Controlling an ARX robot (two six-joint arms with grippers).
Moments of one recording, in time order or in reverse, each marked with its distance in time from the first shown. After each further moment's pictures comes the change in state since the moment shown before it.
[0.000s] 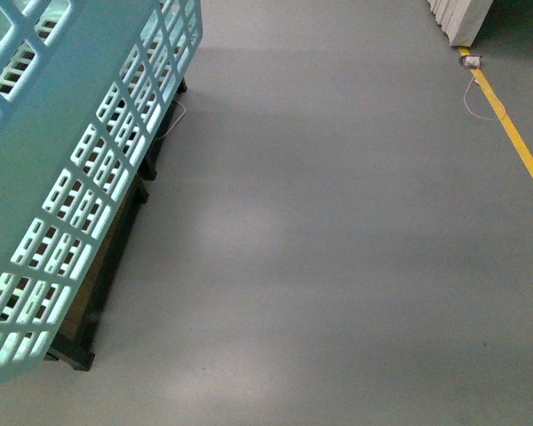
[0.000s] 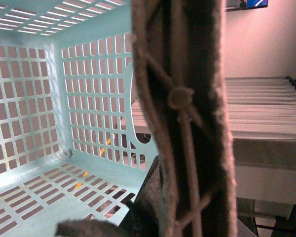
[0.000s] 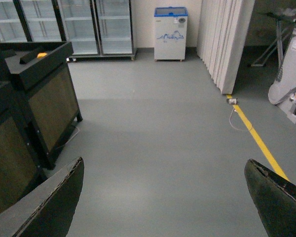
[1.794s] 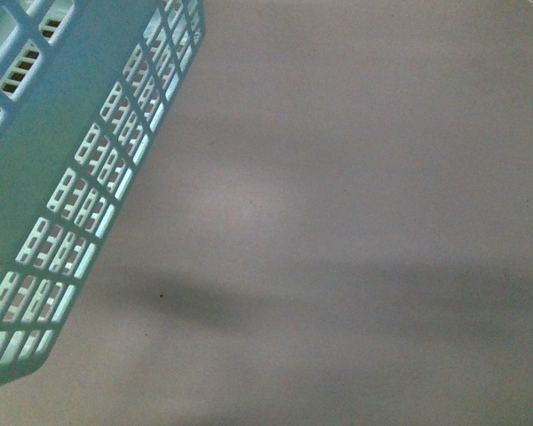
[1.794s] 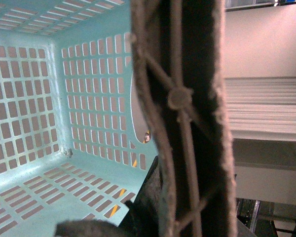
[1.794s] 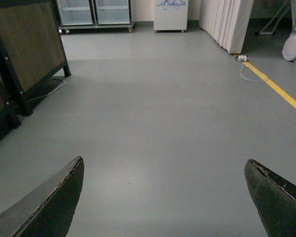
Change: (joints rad) left arm 0.000 0.000 0.000 0.000 0.000 -0.003; right arm 0.000 0.000 0.000 0.000 0.000 0.000
